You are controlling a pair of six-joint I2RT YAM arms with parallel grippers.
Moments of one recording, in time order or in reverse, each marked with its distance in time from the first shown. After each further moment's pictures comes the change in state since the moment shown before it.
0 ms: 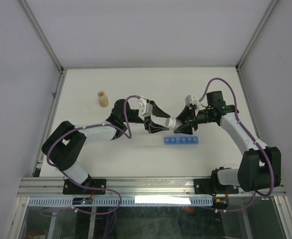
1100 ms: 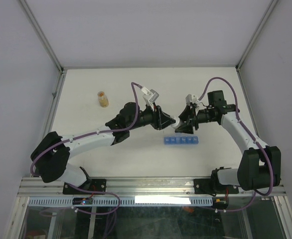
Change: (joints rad) left arm -0.181 -0.162 0.067 -0.472 -0.669 -0.512; right arm -0.012 0.007 0.011 -0.022 0.032 0.013
